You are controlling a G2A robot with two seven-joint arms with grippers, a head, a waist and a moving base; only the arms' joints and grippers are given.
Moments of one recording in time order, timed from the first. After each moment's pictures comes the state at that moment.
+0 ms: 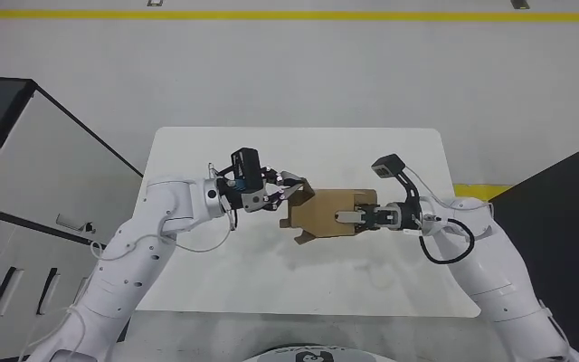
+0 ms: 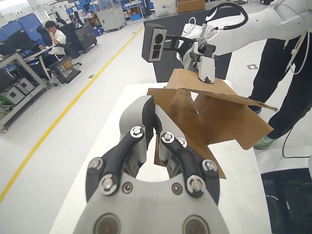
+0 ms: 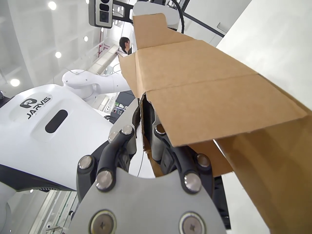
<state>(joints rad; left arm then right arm) 1.22 -1.03 -1.15 -1.79 1.19 -0.90 0.01 -1.32 -1.01 1.25 -1.59 0.56 -0.45 1.32</state>
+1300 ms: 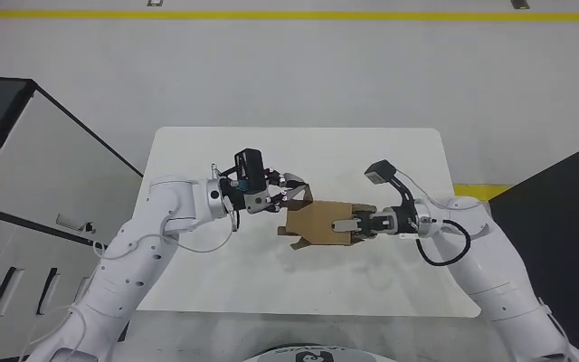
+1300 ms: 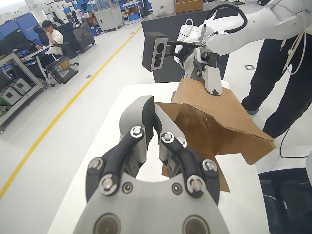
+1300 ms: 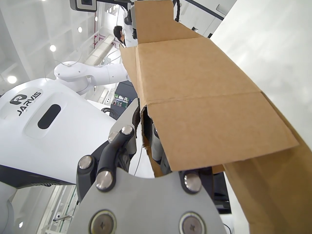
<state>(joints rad) 1.21 -1.04 -1.13 -1.78 1.17 -0.91 0.00 -1.30 -1.01 1.22 -1.59 0.54 -0.42 1.36</state>
